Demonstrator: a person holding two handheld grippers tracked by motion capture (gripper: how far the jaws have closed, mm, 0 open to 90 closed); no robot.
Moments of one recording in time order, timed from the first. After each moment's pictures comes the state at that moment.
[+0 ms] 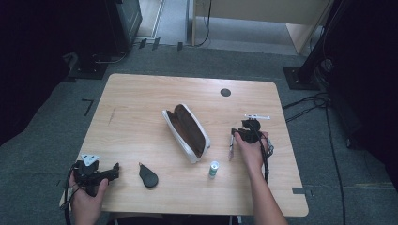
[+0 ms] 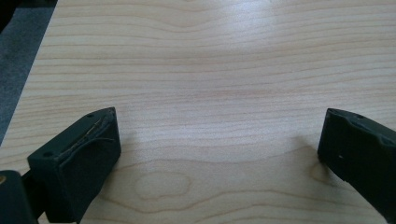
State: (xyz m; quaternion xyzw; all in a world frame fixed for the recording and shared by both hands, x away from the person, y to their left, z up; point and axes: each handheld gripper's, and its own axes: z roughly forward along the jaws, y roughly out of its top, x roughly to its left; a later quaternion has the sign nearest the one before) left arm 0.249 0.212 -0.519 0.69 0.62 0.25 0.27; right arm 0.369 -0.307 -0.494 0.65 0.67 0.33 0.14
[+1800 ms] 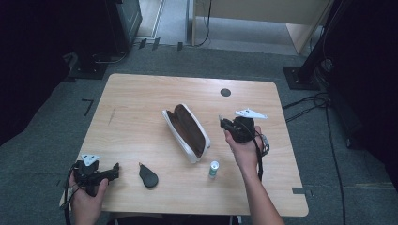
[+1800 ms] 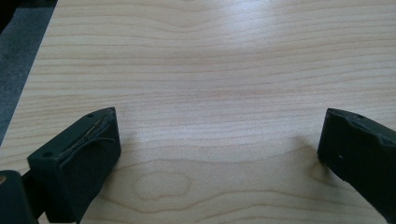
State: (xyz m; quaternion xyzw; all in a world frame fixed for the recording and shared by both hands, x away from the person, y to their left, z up) left arm 0.249 0.212 -0.519 0.69 0.62 0.25 0.27; right arm 0.330 -0.259 -0.416 0.53 0.70 0.45 0.18
